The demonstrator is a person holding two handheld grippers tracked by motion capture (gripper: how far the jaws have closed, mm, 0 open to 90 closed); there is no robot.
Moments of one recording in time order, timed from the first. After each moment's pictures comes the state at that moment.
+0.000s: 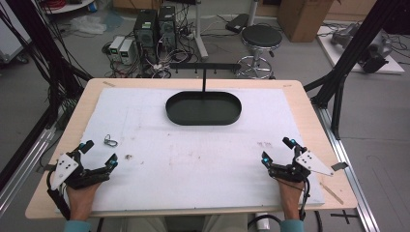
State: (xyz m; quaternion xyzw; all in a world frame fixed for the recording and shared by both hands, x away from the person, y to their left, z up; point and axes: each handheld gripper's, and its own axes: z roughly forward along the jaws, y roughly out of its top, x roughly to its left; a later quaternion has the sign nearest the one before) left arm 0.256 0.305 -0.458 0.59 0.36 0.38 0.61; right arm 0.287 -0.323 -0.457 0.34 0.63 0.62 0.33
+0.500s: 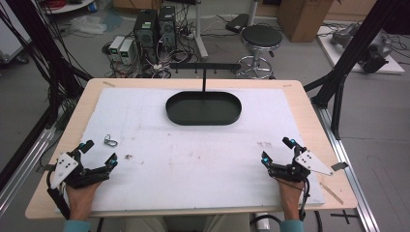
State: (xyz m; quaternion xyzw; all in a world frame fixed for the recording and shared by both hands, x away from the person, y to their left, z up) left arm 0.258 0.306 -0.458 0.59 0.37 0.37 0.61; right arm 0.287 -0.322 -0.457 0.34 0.63 0.61 0.33
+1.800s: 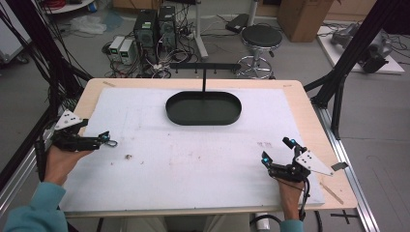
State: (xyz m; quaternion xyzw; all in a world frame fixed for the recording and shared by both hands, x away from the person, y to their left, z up) left arm 0.338 0.329 -0.380 0.75 0.44 0.29 0.40; right arm 0.287 -0.322 -0.457 0.34 0.63 0.61 0.33
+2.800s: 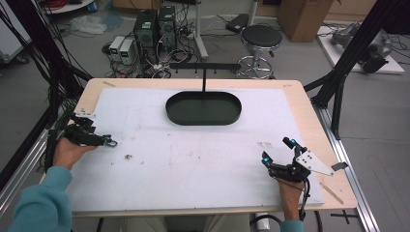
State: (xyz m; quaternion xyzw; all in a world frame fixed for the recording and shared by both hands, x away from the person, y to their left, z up) left arm 0.377 0.333 -0.408 0.80 0.49 0.20 0.28; right arm 0.287 -0.323 -0.457 0.34 0.63 0.62 0.34
